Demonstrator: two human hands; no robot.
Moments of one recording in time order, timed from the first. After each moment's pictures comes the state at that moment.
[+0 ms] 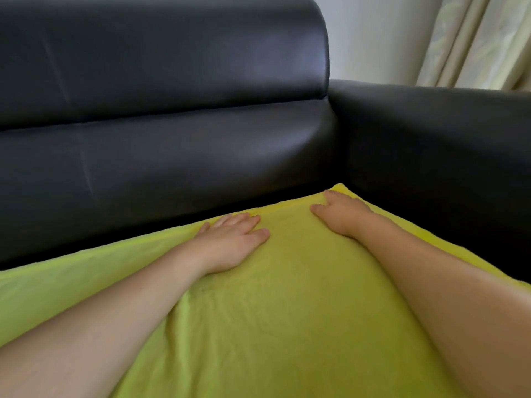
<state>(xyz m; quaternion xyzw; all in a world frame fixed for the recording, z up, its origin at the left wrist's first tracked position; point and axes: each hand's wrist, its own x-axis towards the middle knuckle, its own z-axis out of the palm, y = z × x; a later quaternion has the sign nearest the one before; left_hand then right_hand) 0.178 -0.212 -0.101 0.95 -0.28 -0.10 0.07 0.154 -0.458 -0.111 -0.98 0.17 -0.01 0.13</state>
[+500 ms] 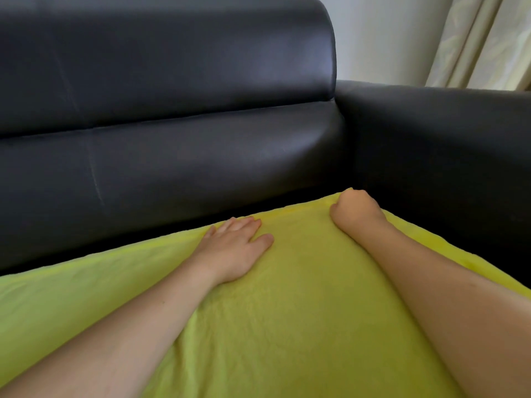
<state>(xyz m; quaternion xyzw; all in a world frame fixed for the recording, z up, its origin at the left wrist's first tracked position) 0.174 -0.212 -0.108 0.96 -0.25 -0.08 0.08 0.157 -0.455 -0.106 -0.95 0.26 -0.13 0.13</state>
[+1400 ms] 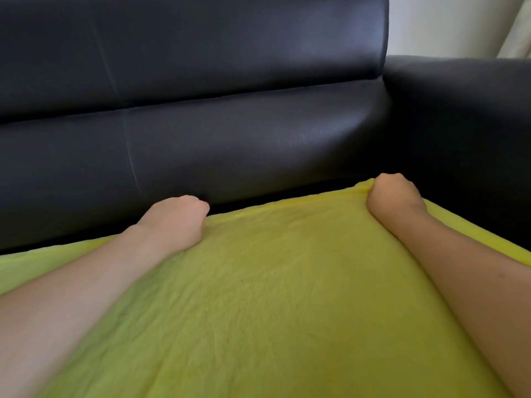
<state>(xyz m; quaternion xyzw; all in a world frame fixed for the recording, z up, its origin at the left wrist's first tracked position) 0.202 -0.114 -0.076 0.97 -0.20 0.05 -0.14 0.172 -0.453 -0.105 -0.96 0.24 -0.14 0.09</state>
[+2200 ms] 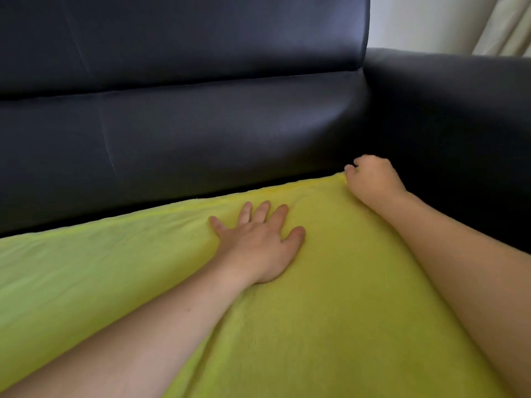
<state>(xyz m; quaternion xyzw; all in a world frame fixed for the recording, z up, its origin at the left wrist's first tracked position) 0.131 -0.235 -0.120 0.98 -0.21 -0.06 0.05 0.159 -0.456 -0.088 -0.94 0.20 -0.16 0.21</state>
